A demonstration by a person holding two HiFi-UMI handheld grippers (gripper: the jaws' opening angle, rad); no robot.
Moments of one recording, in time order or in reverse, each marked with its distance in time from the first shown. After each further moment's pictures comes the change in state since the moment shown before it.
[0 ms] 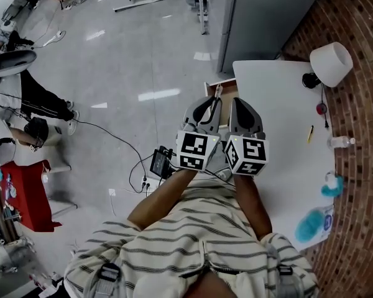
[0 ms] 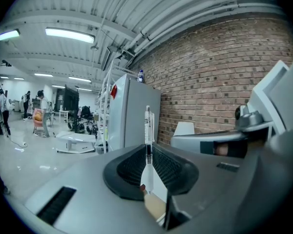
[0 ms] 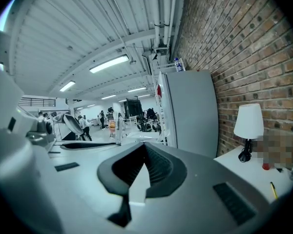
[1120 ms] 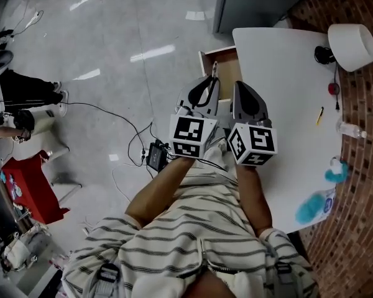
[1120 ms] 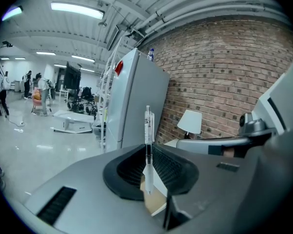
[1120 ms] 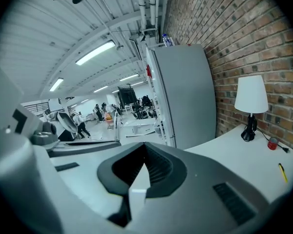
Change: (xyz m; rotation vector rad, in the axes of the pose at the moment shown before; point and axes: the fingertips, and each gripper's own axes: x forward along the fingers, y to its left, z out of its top) left arm 0.083 0.039 -0.067 -0.124 0.158 -0.030; right arm 0.074 -0.045 -0.069 0.112 0.158 -0.030
